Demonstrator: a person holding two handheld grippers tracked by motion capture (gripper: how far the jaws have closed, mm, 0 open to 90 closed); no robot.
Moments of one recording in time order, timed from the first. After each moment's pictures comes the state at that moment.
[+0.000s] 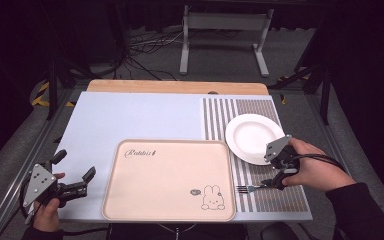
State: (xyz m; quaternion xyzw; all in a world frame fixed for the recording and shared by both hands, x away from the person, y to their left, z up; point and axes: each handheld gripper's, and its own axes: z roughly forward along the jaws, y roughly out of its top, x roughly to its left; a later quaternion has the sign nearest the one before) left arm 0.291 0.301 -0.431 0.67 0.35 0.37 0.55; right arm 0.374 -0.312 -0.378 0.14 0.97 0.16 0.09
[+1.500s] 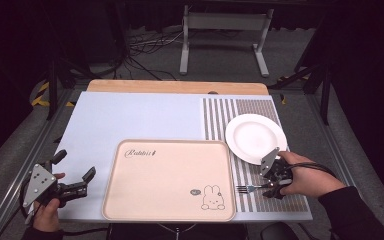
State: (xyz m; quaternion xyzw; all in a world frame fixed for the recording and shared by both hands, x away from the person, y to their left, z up) left arm 0.291 0.301 -0.431 0.67 0.35 0.37 0.55; right arm 0.365 -0.309 -0.416 0.12 0.99 0.09 0.02
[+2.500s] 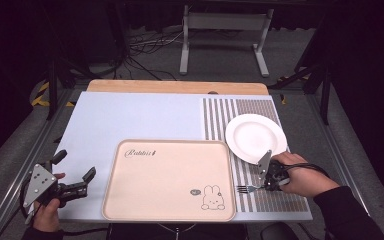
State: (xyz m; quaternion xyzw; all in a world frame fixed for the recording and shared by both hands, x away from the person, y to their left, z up) left arm 0.291 0.300 -0.431 0.67 0.35 0.37 0.55; right arm 0.370 -0.302 -0.413 0.03 1.00 0.02 0.01
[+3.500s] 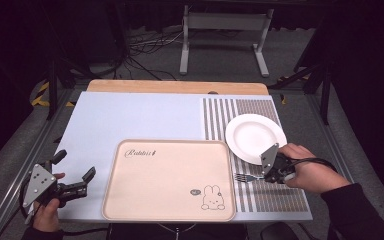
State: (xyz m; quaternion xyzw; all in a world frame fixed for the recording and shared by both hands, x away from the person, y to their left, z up) left arm 0.291 0.301 -0.431 0.67 0.35 0.37 0.55; right arm 0.365 -0.297 -0.369 0.01 1.00 0.06 0.06
